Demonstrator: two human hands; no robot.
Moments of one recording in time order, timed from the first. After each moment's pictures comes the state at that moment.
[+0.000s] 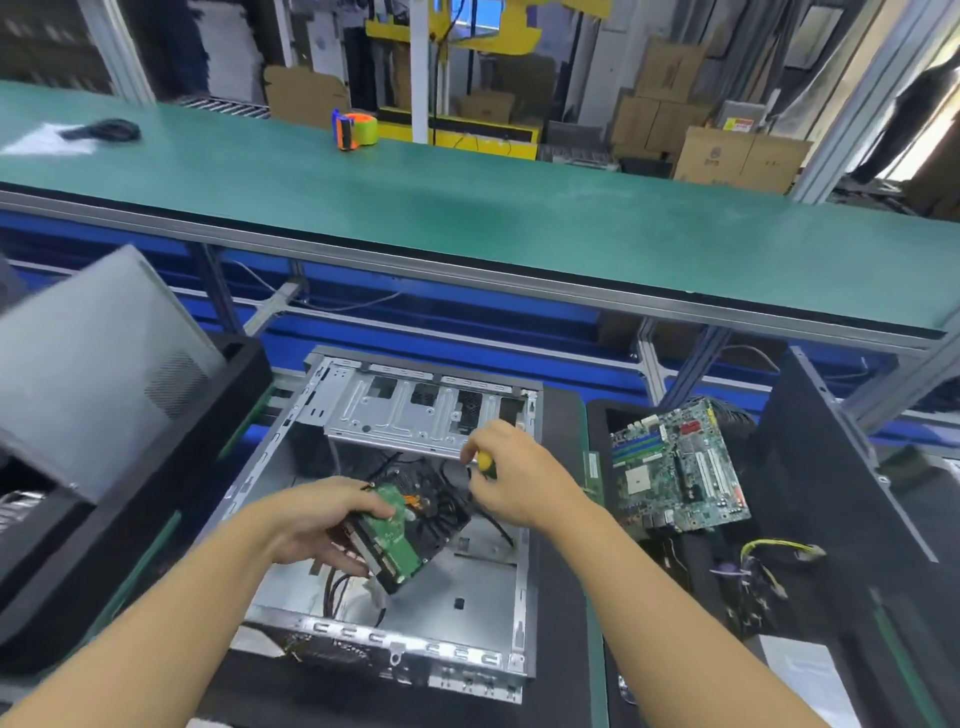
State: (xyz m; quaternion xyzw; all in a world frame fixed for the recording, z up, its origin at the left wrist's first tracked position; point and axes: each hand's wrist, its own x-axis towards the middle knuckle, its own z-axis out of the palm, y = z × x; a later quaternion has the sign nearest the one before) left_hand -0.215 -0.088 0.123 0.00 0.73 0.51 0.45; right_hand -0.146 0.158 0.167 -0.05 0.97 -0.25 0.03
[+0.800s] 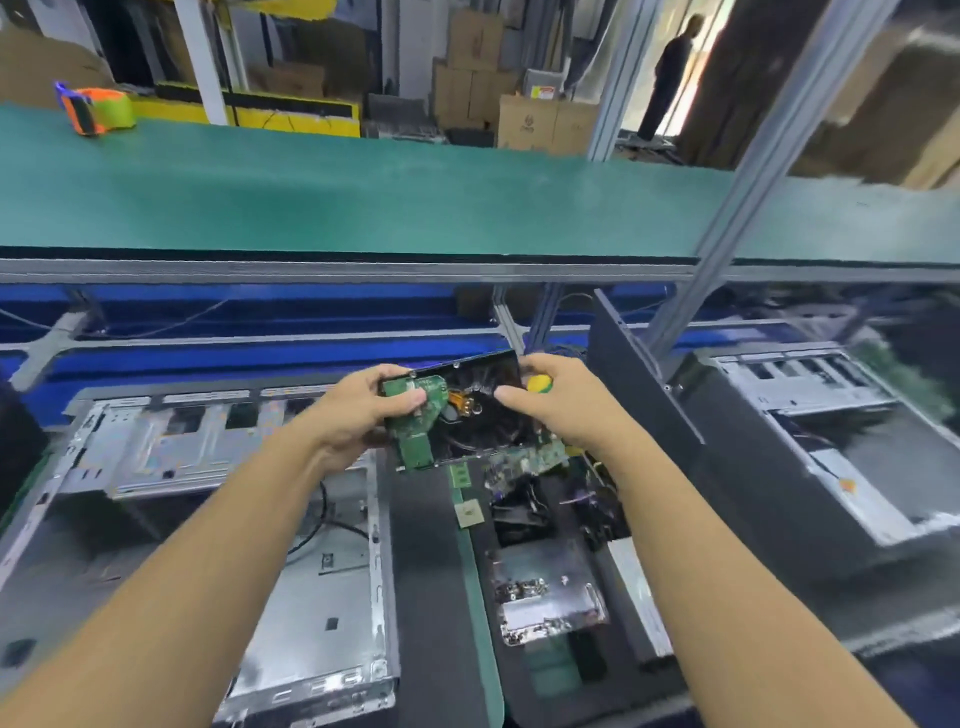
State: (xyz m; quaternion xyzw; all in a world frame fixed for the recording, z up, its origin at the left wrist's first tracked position) left_hand -0.222 0.132 0.178 0.16 0.63 0.65 0.40; right_hand -0.061 0.335 0.220 0.22 0.88 -0.41 -0.10
